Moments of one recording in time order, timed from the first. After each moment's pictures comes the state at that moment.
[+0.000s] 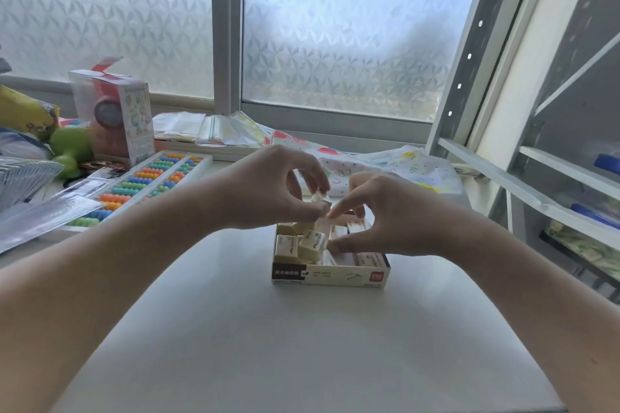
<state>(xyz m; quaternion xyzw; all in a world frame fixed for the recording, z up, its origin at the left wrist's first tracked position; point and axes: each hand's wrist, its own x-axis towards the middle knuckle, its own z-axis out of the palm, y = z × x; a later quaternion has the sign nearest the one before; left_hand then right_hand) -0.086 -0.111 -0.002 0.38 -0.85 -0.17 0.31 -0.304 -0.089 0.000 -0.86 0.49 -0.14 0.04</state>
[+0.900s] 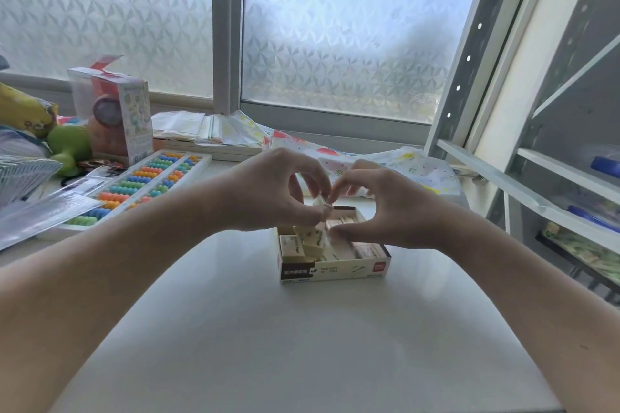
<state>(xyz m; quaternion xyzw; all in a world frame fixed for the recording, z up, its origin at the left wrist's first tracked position) -0.087 -0.112 -0.003 0.38 -0.86 -0.18 0.29 -0.311 -0.105 -0.006 -0.86 0.47 -0.19 0.07</state>
